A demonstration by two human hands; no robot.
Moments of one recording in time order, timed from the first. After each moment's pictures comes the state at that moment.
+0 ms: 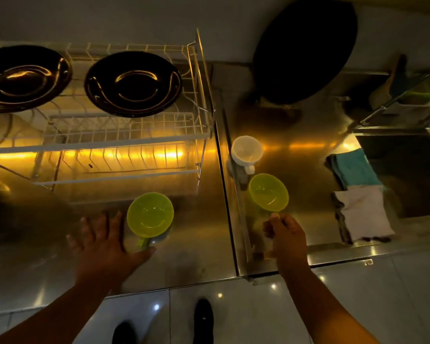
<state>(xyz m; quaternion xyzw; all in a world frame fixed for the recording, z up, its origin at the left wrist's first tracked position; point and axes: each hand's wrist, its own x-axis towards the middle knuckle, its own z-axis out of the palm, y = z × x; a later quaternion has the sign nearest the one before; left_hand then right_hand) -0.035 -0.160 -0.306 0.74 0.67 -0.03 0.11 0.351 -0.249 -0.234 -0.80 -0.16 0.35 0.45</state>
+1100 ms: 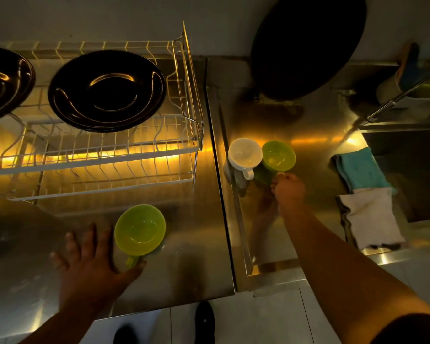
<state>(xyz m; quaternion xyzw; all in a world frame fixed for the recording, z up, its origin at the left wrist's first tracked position) -0.031 -0.152 -0.306 0.72 0.68 -0.06 0.13 0.444 -0.101 -0.278 -0.83 -0.09 0.31 0.45</state>
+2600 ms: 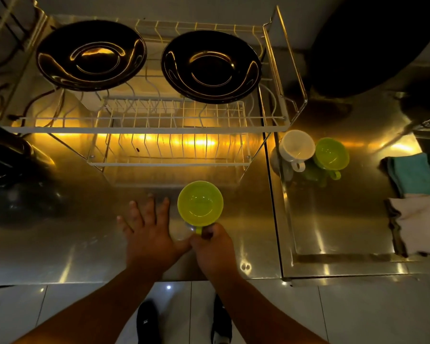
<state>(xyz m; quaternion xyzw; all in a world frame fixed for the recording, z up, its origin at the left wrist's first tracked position) -0.040 -0.156 -0.317 0.75 0.65 -0.03 0.11 0.109 -0.198 -0.267 -0.77 -0.29 0.47 0.31</state>
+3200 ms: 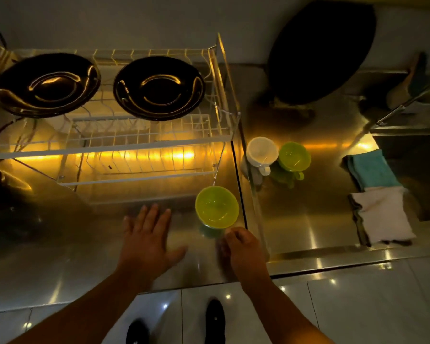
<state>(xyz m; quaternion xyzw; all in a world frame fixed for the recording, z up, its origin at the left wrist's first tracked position) 0.000 -0.153 -0.291 0.81 0.57 -0.02 0.12 0.227 -0.233 -0.243 -0.77 -0.26 0.44 0.37</state>
